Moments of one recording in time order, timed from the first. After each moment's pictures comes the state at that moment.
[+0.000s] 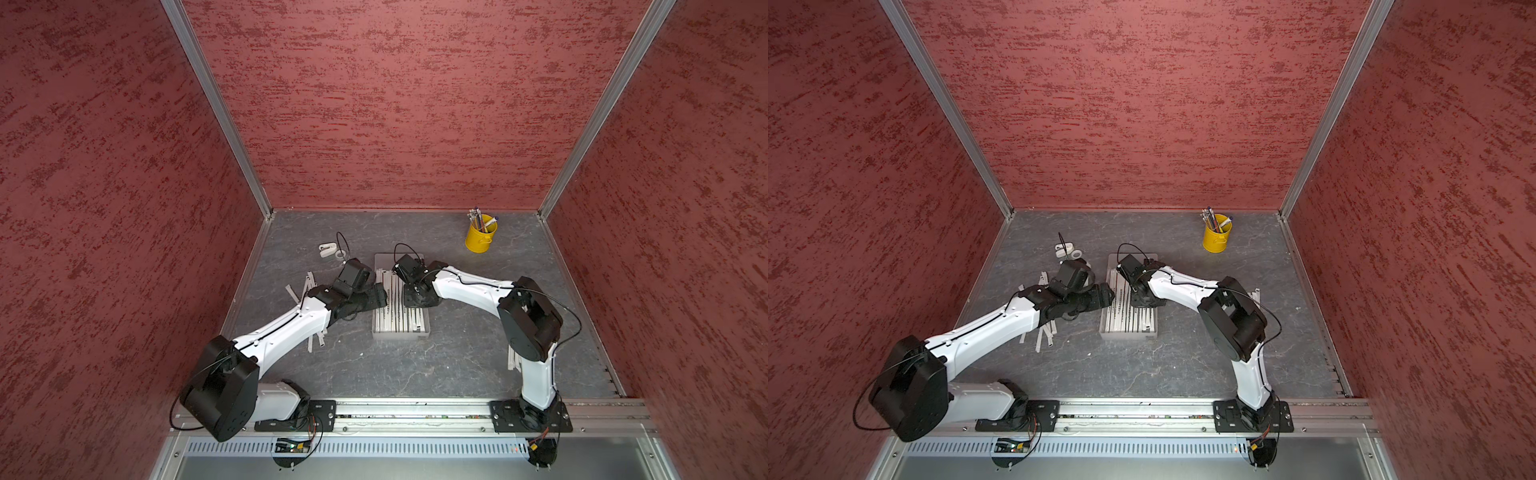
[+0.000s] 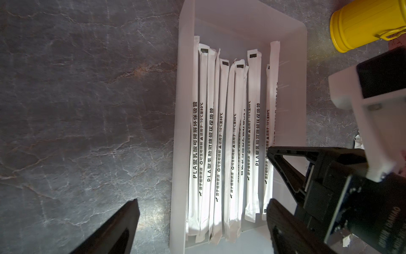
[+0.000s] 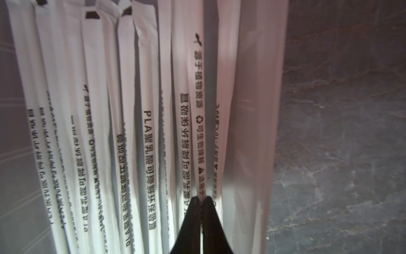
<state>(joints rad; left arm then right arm) -0.56 1.32 0.83 -0.44 0.02 -0.72 0.77 1.98 1.43 -0.76 0.16 0.77</state>
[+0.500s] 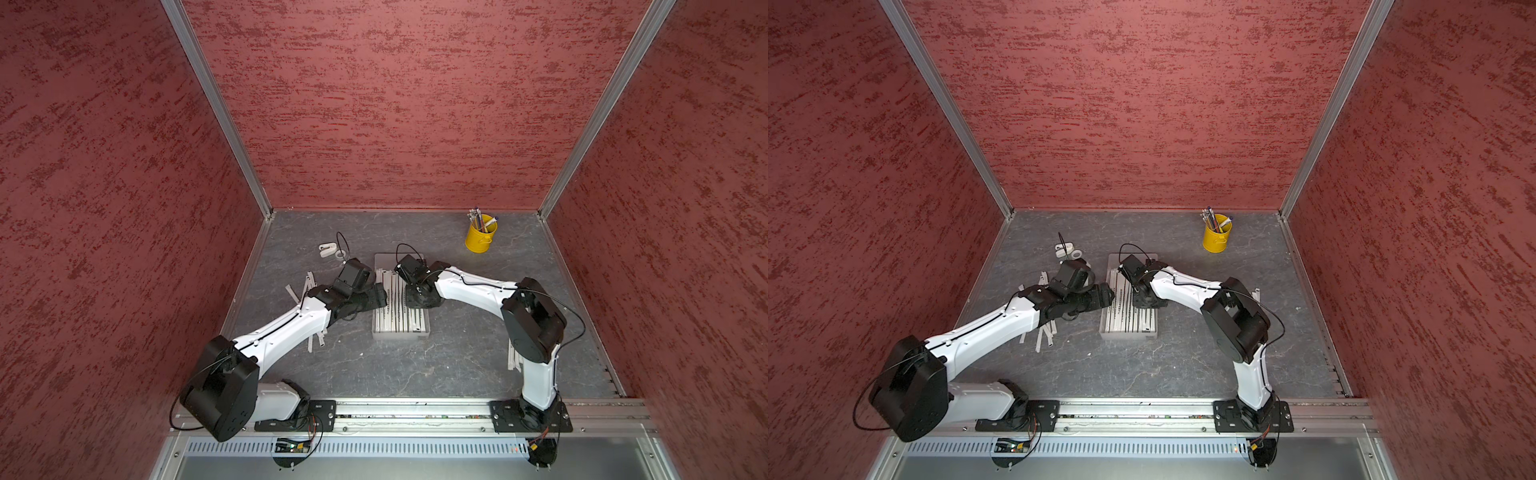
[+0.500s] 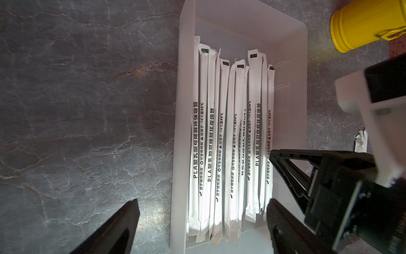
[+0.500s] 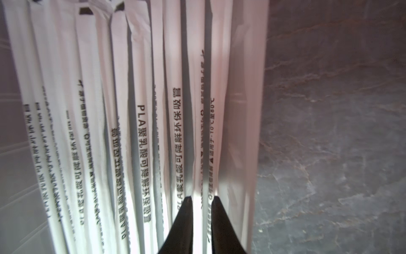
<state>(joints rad) -0.56 1.32 0.83 -0.44 0.01 -0.72 0.77 1.93 1.40 -0.77 0.15 0.78</state>
